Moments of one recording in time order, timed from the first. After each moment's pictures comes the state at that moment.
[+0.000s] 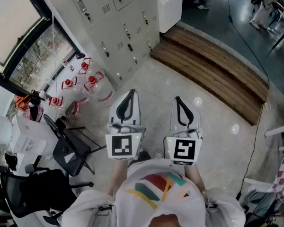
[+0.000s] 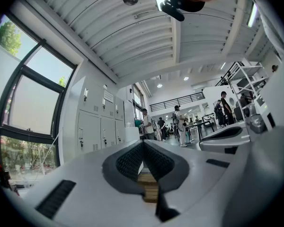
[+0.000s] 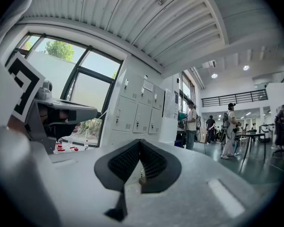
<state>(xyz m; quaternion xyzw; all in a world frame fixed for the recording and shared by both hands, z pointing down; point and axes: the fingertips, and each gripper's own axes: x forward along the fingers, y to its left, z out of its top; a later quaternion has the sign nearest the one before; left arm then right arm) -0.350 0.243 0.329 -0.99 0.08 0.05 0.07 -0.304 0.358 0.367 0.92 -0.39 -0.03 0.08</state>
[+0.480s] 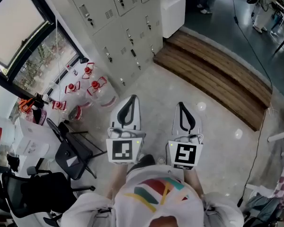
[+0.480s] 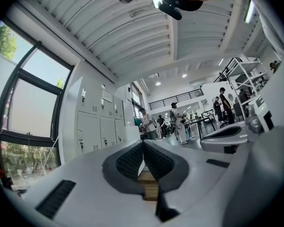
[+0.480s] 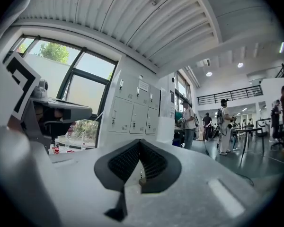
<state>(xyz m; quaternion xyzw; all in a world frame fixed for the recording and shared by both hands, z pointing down) -0.339 0.239 0.330 -0.99 0.08 0.04 0.09 -0.286 0.361 0.372 0.93 -0.37 -0.03 0.05</state>
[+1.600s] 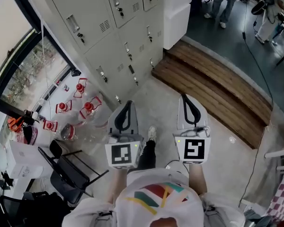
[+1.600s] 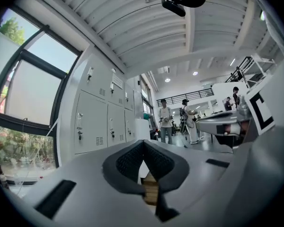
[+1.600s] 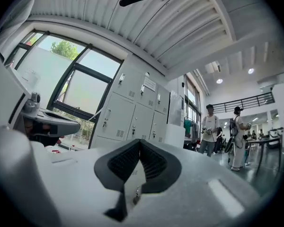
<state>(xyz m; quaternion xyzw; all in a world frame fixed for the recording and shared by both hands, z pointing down) -0.168 0.070 0.367 -0.99 0.12 0.02 0.05 -0.086 0.199 0.351 0.90 -0.41 -0.09 0.08</state>
